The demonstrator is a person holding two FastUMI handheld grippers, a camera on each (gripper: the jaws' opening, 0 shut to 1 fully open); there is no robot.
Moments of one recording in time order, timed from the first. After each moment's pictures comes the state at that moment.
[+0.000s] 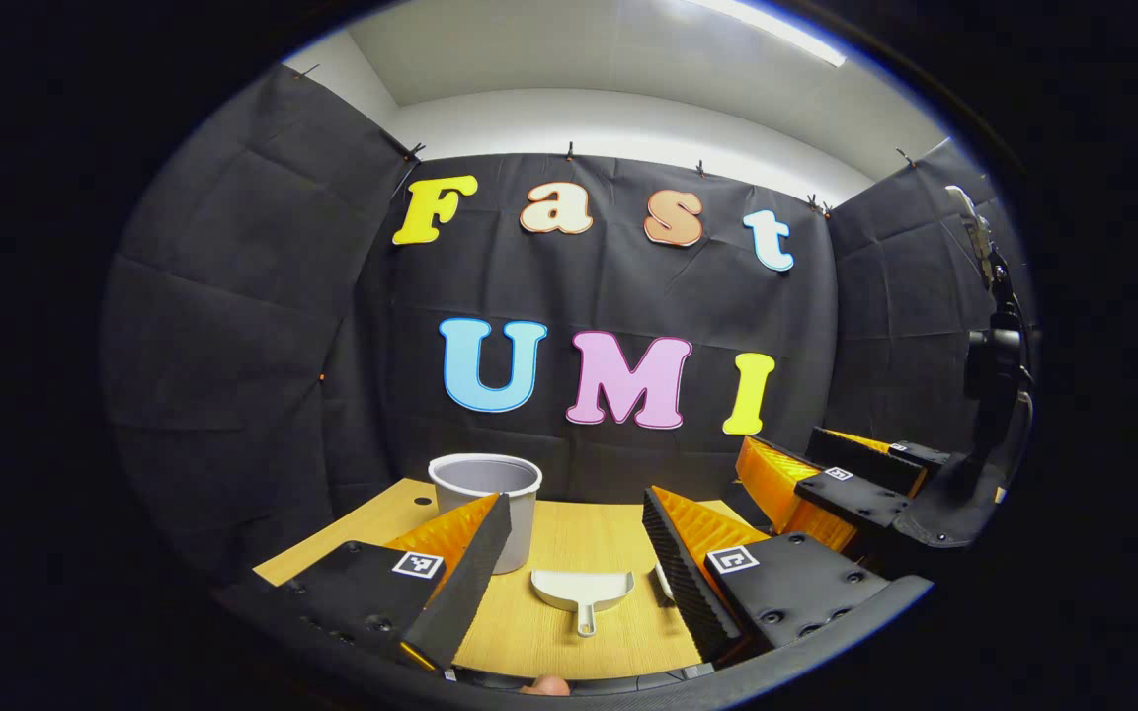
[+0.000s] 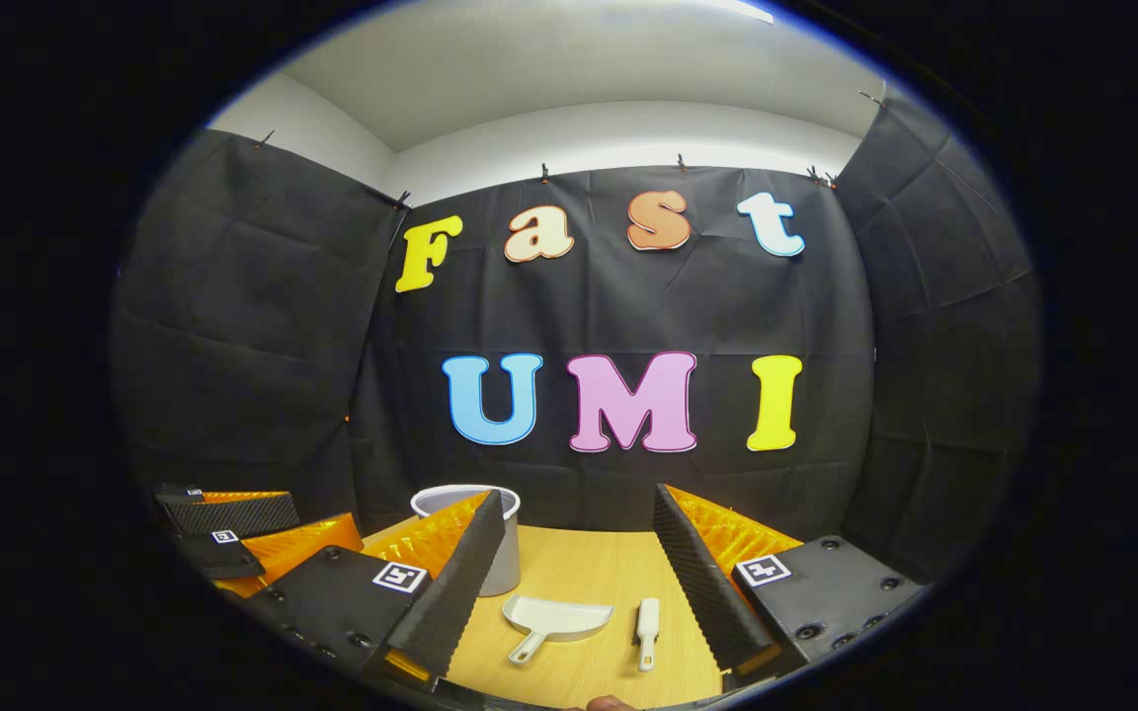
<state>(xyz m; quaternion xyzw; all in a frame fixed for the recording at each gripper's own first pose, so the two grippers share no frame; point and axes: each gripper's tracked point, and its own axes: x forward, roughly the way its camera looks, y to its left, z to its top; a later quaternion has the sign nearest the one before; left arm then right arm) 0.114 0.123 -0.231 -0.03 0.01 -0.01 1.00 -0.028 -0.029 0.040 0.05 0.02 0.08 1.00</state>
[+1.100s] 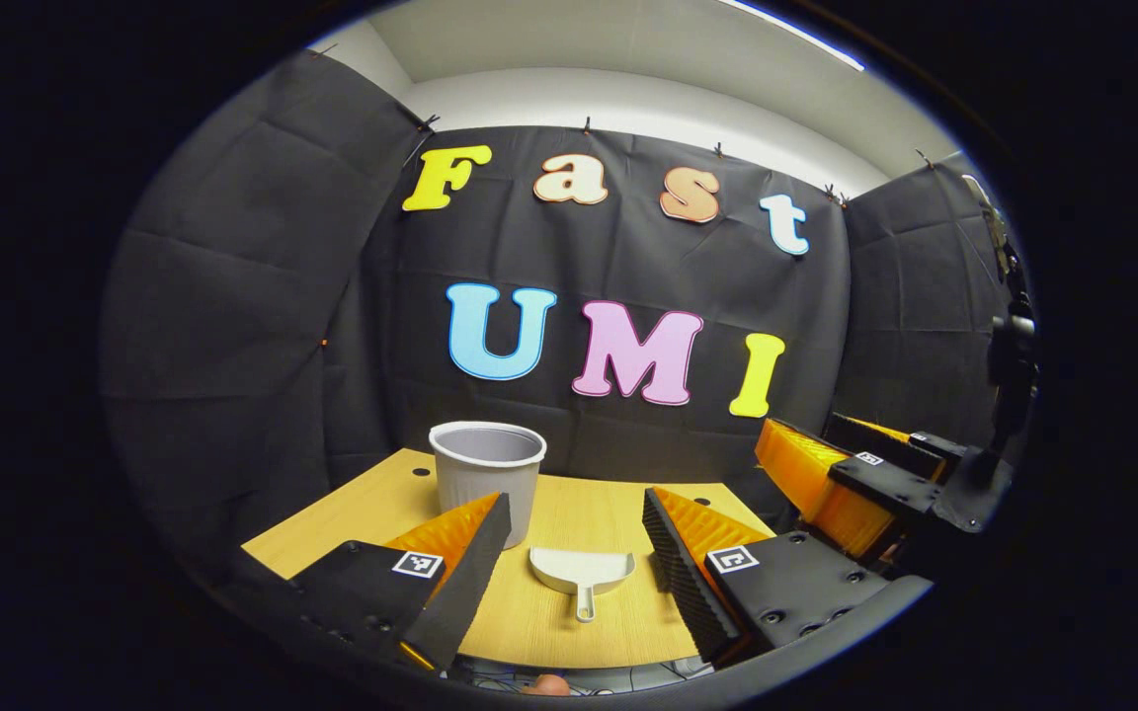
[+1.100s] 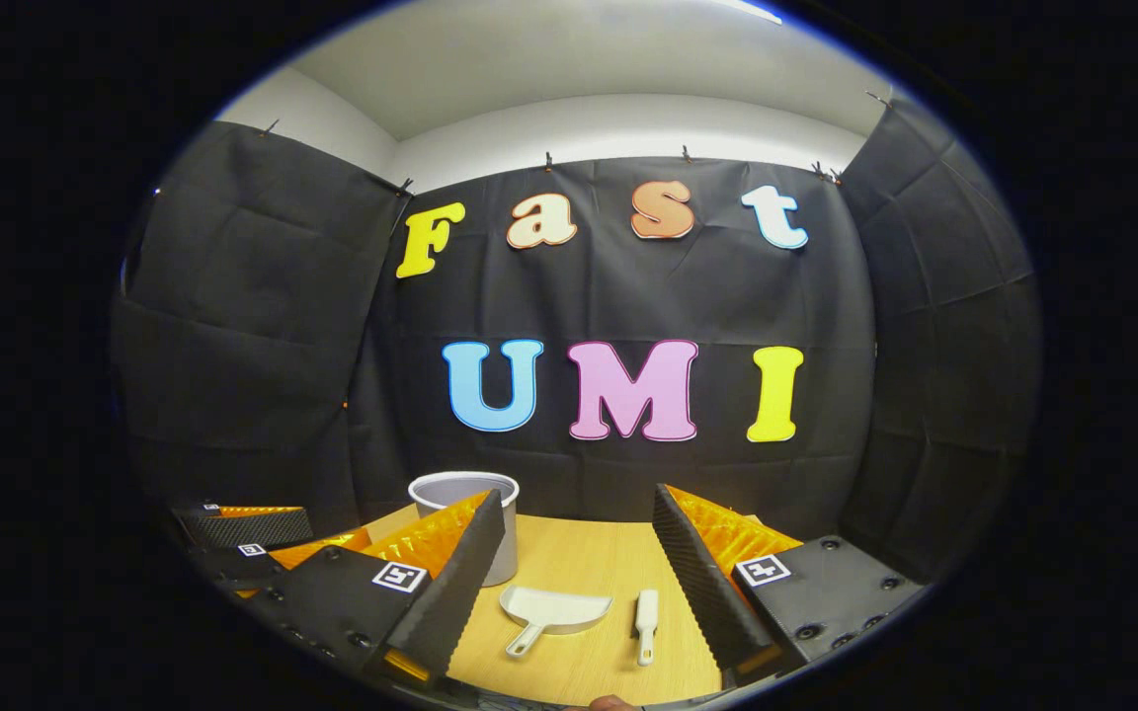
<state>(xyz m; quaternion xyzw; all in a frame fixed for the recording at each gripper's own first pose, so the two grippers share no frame) 0.117 0.121 -0.251 -0.06 0.06 -0.01 1.00 -0.027 -0.026 0.025 0.04 0.03 0.07 1.00</state>
